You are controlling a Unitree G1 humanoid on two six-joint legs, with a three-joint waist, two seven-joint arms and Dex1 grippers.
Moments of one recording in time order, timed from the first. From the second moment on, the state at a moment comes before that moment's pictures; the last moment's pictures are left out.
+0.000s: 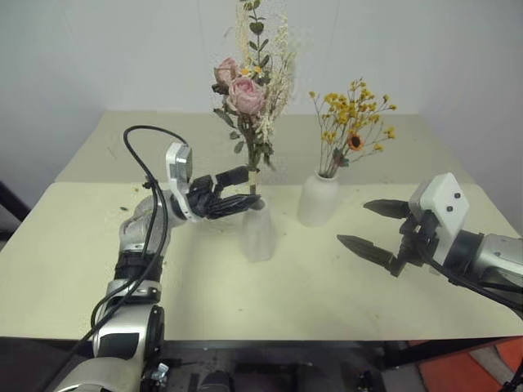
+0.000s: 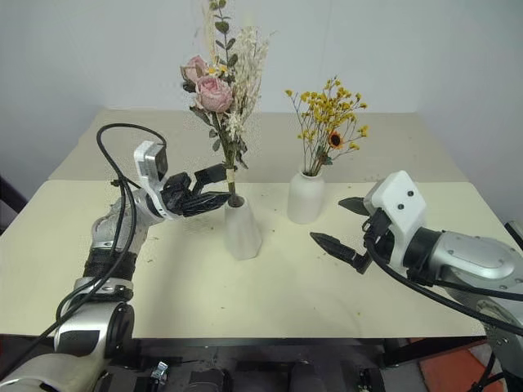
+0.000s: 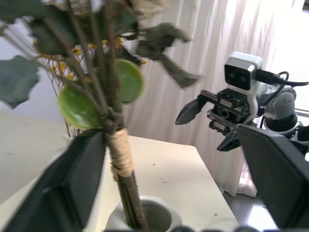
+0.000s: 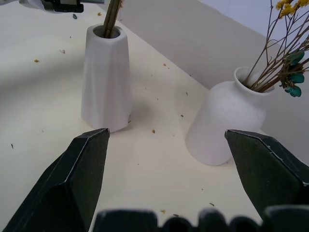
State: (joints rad) left arm -0.86 0.37 0.16 0.48 -0.59 0.38 -1.49; right arm -0.25 -0.93 -0.33 -0.76 0.81 0.92 0.54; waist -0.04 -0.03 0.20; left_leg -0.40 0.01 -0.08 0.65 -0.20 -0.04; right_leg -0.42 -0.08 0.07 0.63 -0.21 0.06
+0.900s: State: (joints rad) left arm -0.84 0.63 0.02 0.40 -0.42 0.27 -1.53; right arm -0.22 -0.92 -0.33 -0.73 0.76 0.90 0.54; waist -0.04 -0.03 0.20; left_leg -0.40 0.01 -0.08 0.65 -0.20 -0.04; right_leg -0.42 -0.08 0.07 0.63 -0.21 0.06
